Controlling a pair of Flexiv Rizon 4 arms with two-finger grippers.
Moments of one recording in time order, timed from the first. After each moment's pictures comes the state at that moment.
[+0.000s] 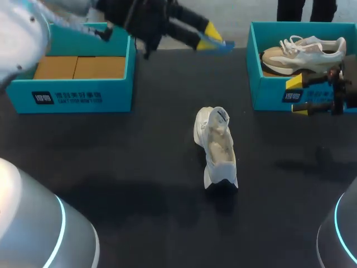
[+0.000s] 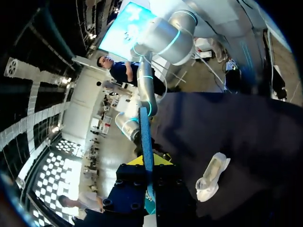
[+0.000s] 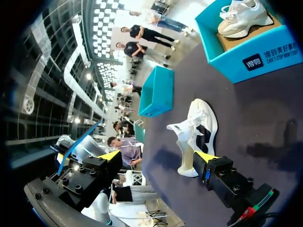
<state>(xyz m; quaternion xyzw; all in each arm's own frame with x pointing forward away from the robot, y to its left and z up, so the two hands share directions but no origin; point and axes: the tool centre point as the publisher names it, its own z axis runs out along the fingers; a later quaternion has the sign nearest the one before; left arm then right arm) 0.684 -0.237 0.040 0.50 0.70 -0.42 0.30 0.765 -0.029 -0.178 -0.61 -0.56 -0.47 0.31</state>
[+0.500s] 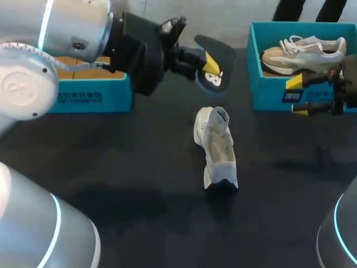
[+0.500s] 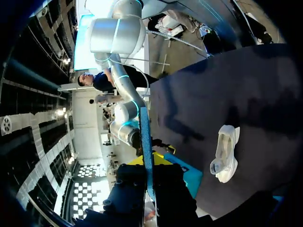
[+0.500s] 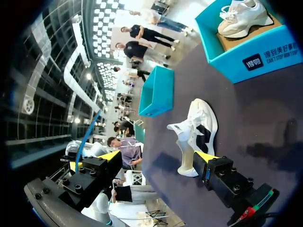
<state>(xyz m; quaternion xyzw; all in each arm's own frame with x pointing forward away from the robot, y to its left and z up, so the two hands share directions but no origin) 0.679 -0.236 -0.007 0.60 0.59 -0.37 0.39 0.765 -0.029 -0.178 -0.61 -0.56 -0.47 0.31</state>
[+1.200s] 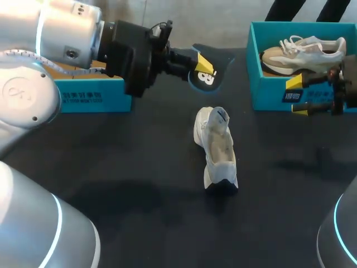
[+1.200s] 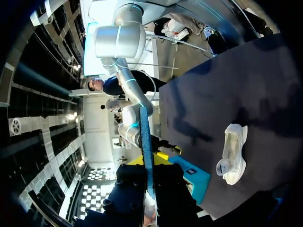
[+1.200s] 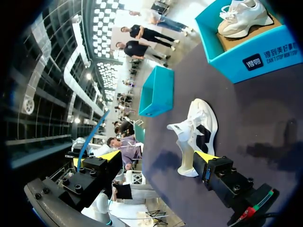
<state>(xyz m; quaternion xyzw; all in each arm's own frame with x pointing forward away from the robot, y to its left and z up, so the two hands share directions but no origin) 0.690 -0.230 -0.014 0.60 0.56 -0.40 0.42 0.765 -0.029 -0.179 -0.61 -0.56 -0.47 0.31</state>
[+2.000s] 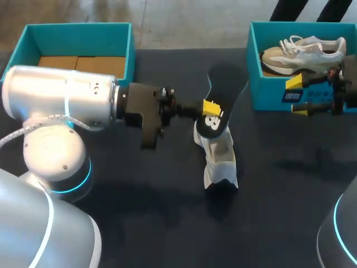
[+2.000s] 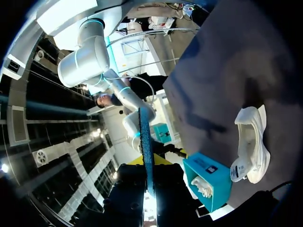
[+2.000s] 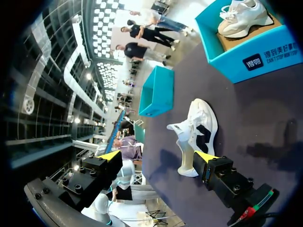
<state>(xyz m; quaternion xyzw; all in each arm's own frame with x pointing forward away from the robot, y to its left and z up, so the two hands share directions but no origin) 0.672 -0.251 -0.103 0.61 0.42 -0.41 0.53 0.765 -0.029 -0.178 -0.61 -0.56 -0.47 0.31</state>
